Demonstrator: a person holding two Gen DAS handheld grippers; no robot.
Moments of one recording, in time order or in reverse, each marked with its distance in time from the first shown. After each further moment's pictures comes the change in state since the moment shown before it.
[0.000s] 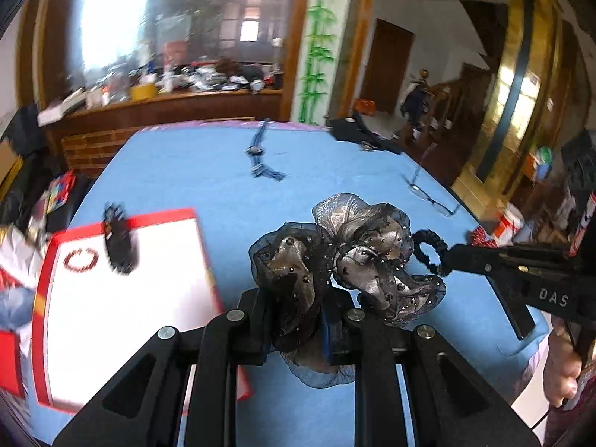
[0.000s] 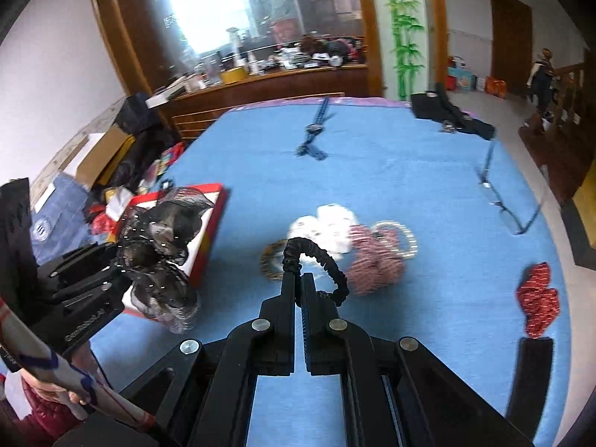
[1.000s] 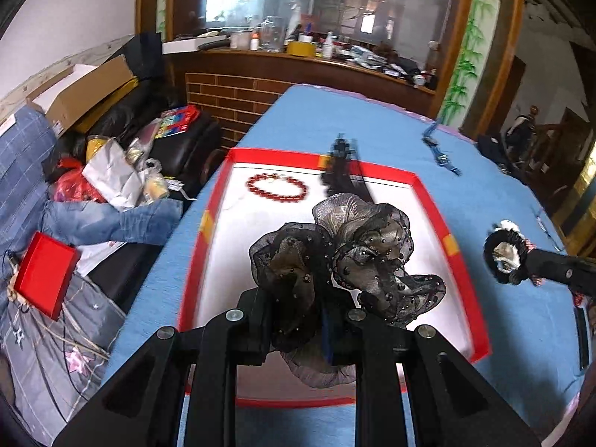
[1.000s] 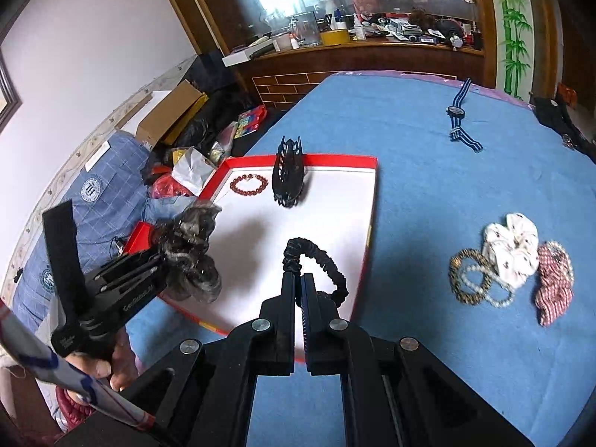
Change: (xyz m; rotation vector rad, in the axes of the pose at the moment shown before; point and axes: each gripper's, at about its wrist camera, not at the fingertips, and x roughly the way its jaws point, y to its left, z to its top) left arm -0.029 0.205 -0.062 -0.269 0.045 0.342; right arm 0.103 0.151 0.019 -0.103 0.102 0.215
